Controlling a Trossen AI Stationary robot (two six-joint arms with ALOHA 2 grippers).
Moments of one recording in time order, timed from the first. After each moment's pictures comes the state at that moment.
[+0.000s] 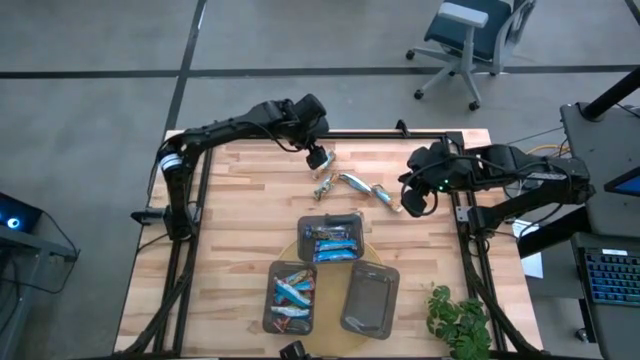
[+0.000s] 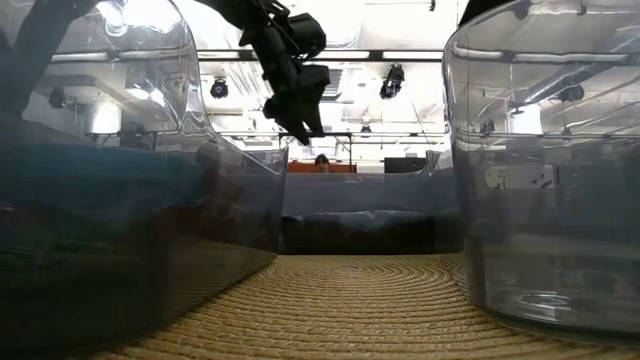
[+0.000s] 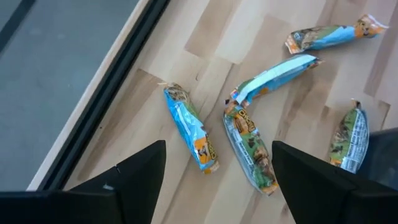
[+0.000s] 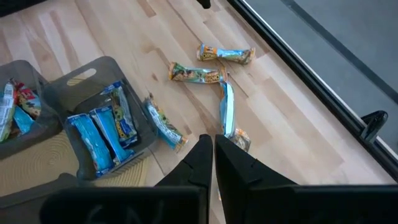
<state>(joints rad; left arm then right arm) 0.49 1.87 1.79 -0.90 0.02 0.01 0.05 1.14 1.38 -1.15 0.38 0.51</state>
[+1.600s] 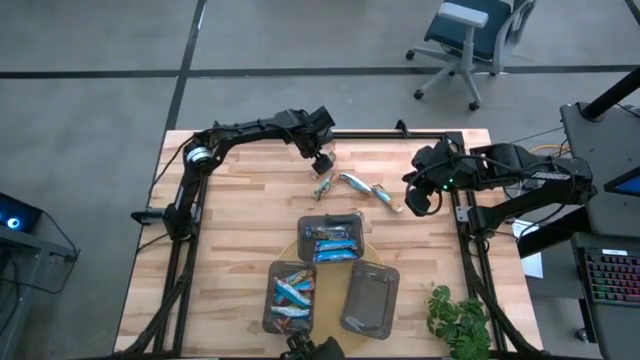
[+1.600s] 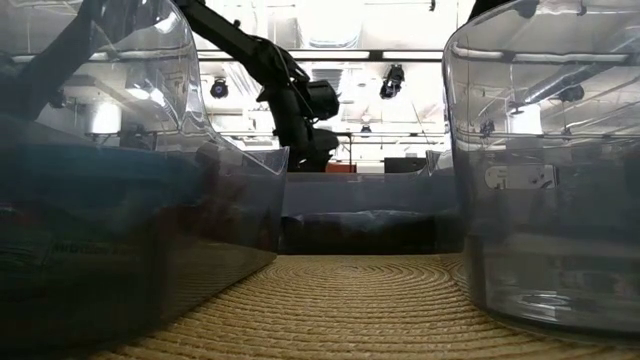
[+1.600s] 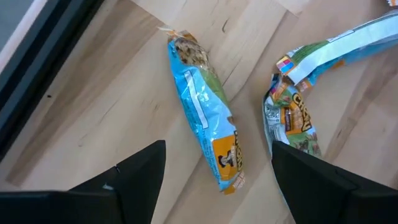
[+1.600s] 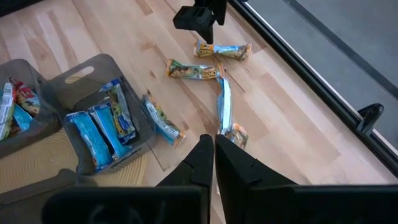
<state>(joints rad) 0.54 2.10 1.78 -0.86 0.07 -0.05 0.05 1.11 1.38 -1.18 0.38 0.52</state>
